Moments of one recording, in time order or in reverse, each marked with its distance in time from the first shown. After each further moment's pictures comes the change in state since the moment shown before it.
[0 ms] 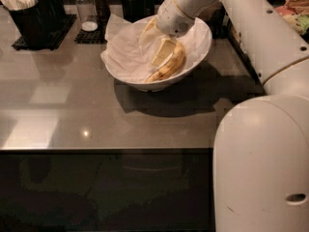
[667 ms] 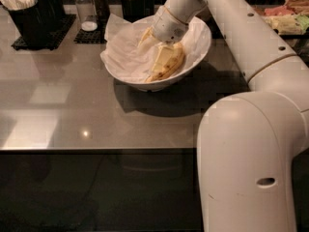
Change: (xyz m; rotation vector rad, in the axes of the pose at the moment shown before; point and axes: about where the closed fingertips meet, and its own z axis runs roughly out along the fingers) arm 0.009 0.007 0.029 -0.119 0.027 -0.038
